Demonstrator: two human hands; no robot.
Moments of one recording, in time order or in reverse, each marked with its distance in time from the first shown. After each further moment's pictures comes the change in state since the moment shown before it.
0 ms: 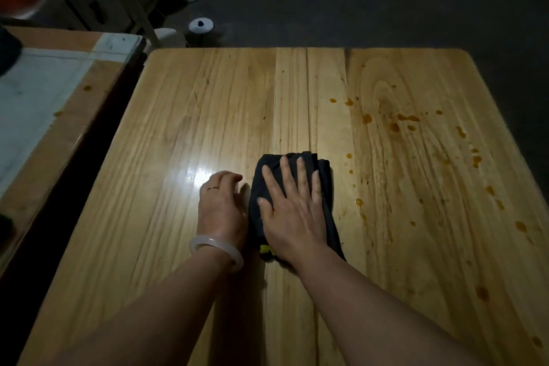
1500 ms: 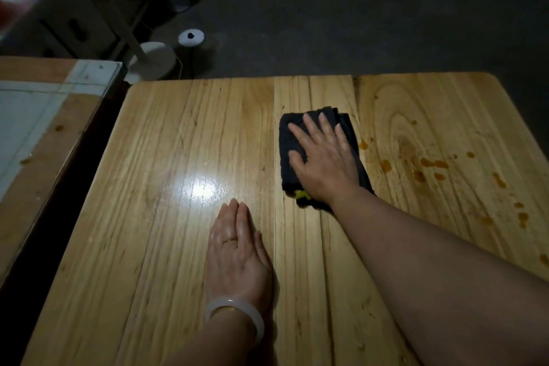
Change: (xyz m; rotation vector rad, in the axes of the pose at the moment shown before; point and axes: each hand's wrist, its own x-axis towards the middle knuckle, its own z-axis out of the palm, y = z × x) left_hand 0.046 -0.002 0.050 0.278 0.037 0.089; right_hand 0.191 0.073 -0.041 -0.031 0.100 0.012
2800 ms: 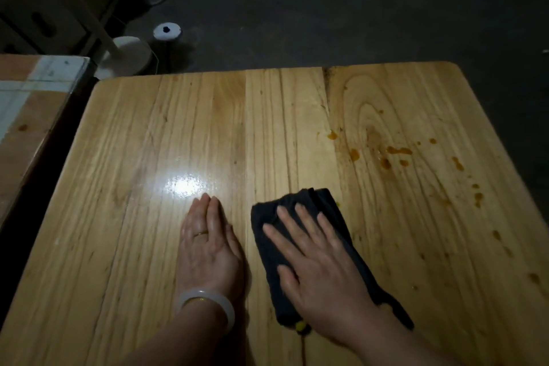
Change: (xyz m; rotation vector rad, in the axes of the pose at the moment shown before) left_hand 0.000 0.003 -0.001 0.085 -0.056 -0.008; right_hand -0.180 0.001 0.009 0.036 -0.110 -0.205
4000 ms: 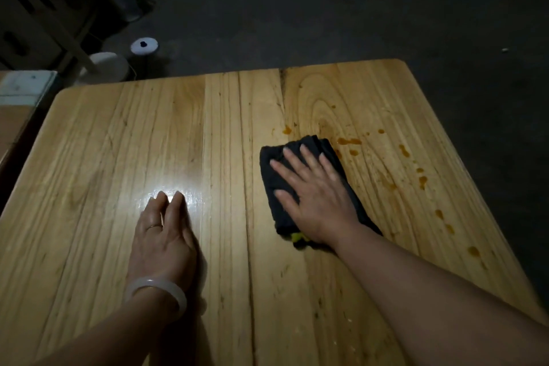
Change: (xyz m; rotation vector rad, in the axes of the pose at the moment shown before) left_hand 0.003 0.003 -0.009 -0.079 -0.075 -0.097; right_hand 0.036 0.093 -0.033 0.006 0.071 0.117
